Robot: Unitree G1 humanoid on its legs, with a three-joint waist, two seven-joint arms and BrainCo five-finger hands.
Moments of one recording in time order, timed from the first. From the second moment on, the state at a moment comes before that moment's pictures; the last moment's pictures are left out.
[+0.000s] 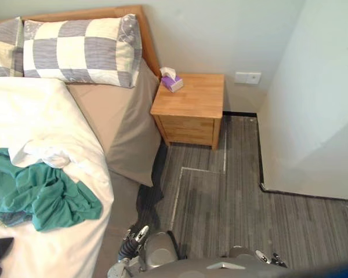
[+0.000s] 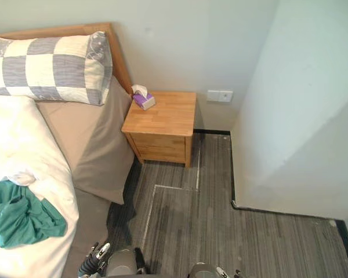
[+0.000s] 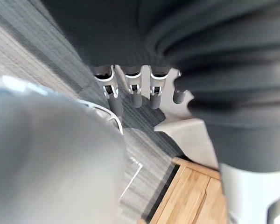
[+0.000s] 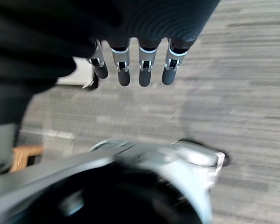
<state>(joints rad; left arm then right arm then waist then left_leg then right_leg) 0.26 0.04 0.14 0.85 -0.46 -0.17 -0.11 0.35 -0.13 -0.06 0.86 -0.01 -0.12 -0.03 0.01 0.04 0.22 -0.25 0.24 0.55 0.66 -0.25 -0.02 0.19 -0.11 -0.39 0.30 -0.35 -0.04</state>
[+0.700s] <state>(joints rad) 0.14 0.17 -0.02 0.98 -0.42 -0.04 0.05 0.20 -0.07 -0.18 0.98 -0.02 -0.14 0.05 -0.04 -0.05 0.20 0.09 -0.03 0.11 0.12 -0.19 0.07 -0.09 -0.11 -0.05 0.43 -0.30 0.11</state>
